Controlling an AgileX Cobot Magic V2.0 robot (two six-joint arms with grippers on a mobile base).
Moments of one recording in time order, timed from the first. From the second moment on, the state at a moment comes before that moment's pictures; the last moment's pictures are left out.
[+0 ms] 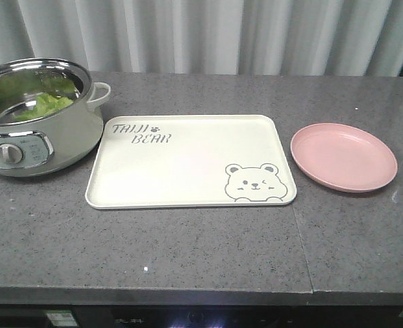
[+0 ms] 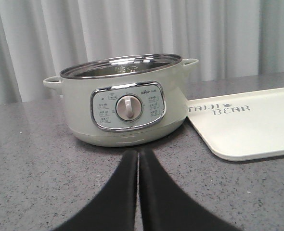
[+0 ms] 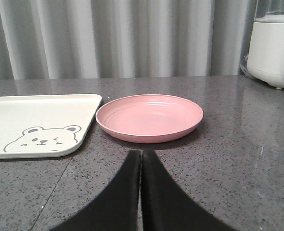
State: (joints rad) left arm -0.01 -0.01 0.02 -0.05 0.07 0.13; right arm 0.00 -0.01 0.03 0.01 0.10 0.04
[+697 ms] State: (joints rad) left arm -0.01 -0.01 0.02 -0.05 0.07 0.13; right arm 0.00 -0.01 0.03 0.01 0.10 0.04
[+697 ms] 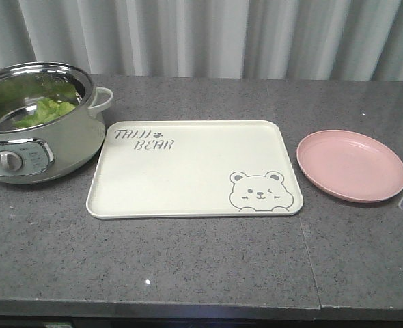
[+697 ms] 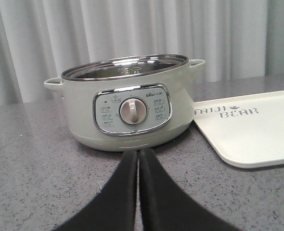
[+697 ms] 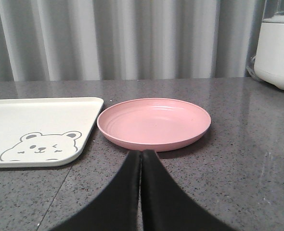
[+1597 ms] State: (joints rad) left arm -0.01 -0.01 0.02 -0.05 0.07 0.13; right arm 0.00 -0.01 0.03 0.01 0.10 0.04
